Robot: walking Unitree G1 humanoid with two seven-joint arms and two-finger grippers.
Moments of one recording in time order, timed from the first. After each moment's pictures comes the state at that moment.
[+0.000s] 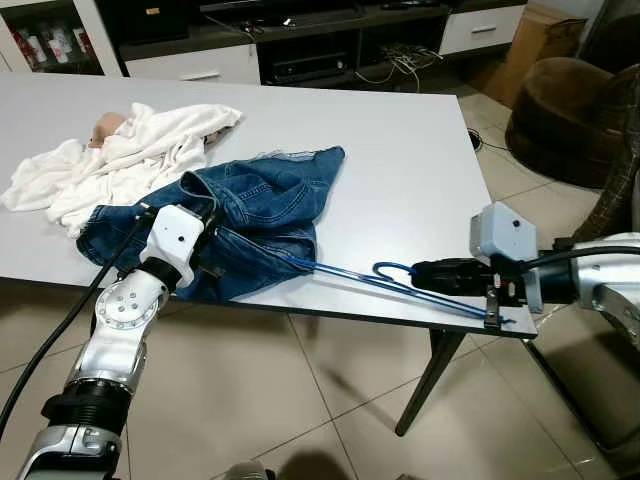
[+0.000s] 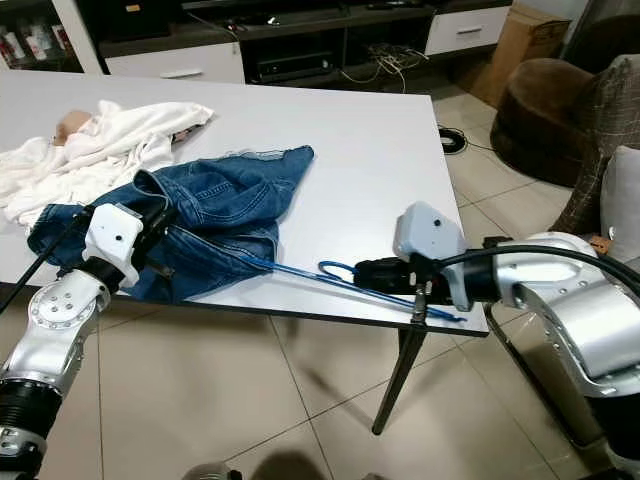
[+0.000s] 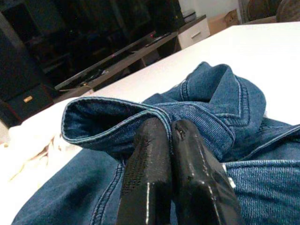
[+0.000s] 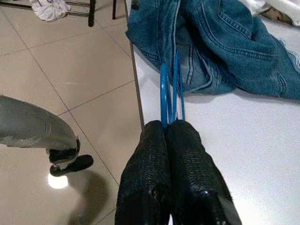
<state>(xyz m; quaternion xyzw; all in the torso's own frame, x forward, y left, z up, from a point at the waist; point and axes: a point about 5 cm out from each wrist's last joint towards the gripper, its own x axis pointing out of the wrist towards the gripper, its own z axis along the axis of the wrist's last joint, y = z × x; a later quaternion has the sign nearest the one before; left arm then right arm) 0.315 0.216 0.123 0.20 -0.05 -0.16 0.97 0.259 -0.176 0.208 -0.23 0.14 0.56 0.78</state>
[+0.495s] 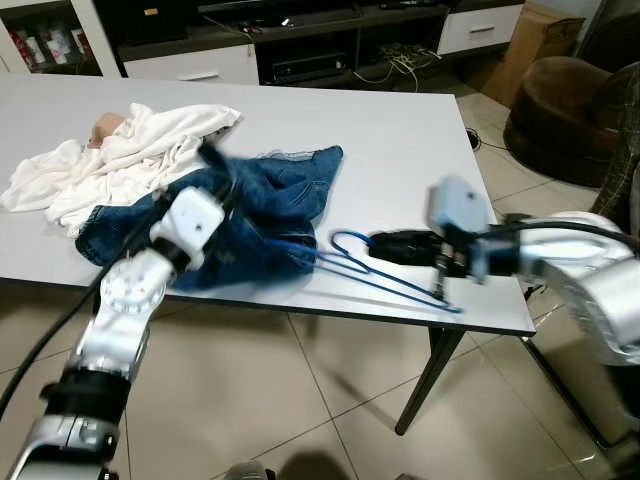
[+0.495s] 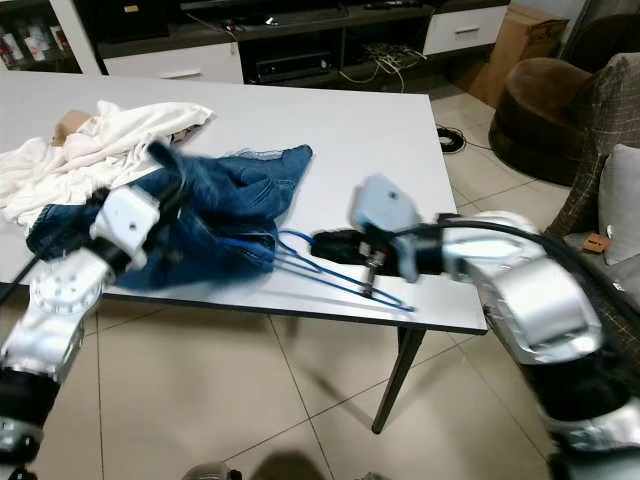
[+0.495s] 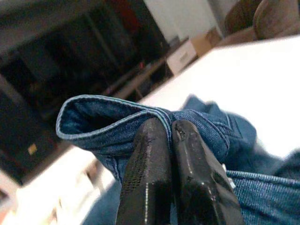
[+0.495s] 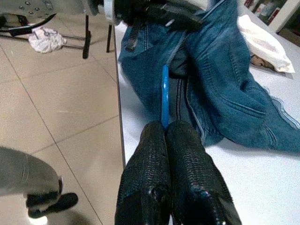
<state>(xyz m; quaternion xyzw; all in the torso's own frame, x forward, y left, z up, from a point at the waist) 0.321 0.192 0.166 0.28 -0.13 -0.21 0.93 0.282 -0.134 0.212 -0.19 0.08 0.57 0.80</state>
